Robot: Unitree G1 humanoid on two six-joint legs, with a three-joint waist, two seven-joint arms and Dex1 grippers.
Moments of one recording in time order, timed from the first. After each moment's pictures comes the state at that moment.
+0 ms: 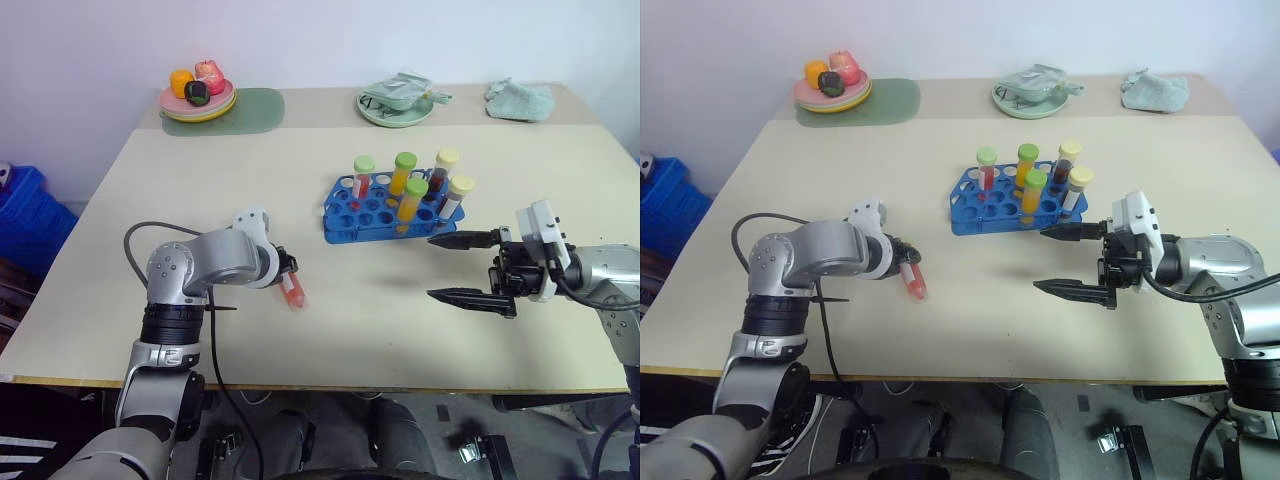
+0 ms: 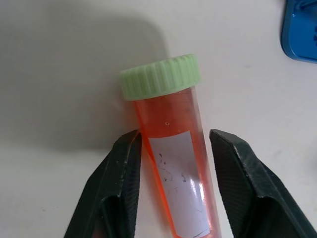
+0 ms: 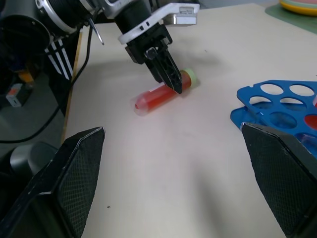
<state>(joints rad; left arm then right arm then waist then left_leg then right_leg) -0.64 0.27 0.05 0.07 -1.97 1.18 1.45 -0.24 -0.89 -0.17 -0.16 0.65 0.40 1.32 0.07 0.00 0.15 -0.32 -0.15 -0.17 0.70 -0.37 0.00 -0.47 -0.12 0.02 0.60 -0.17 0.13</state>
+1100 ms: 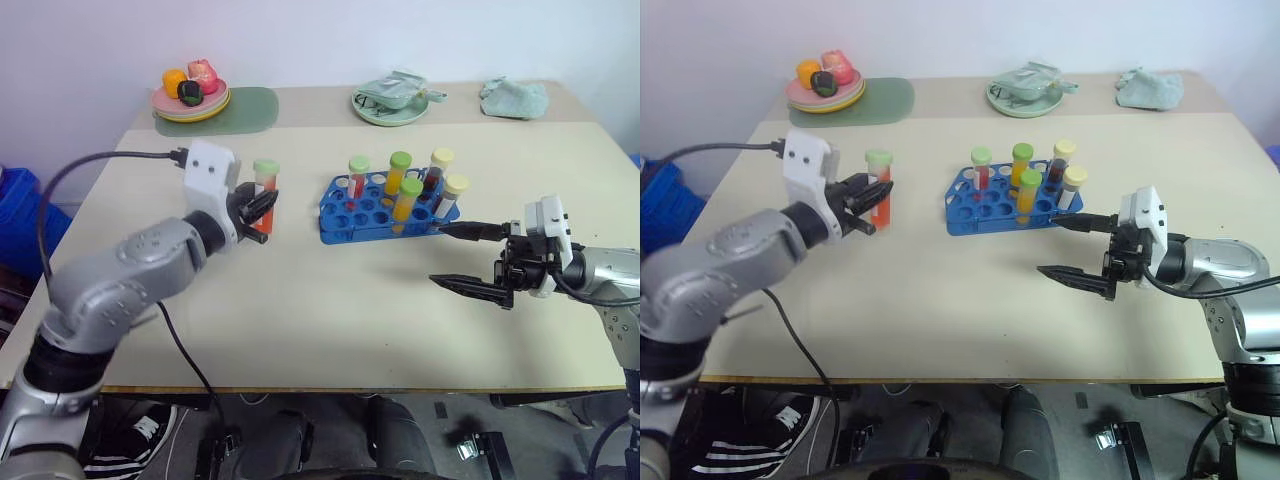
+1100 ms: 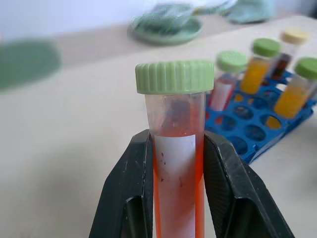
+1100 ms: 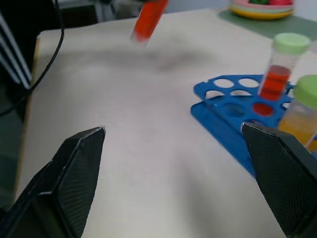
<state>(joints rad) -0.42 0.73 -0.14 -0.47 -0.81 0.59 0.00 -0.22 -0.84 -0.22 -0.15 0.63 0.38 1.20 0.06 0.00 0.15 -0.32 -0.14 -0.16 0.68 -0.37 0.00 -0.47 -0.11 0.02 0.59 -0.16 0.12</state>
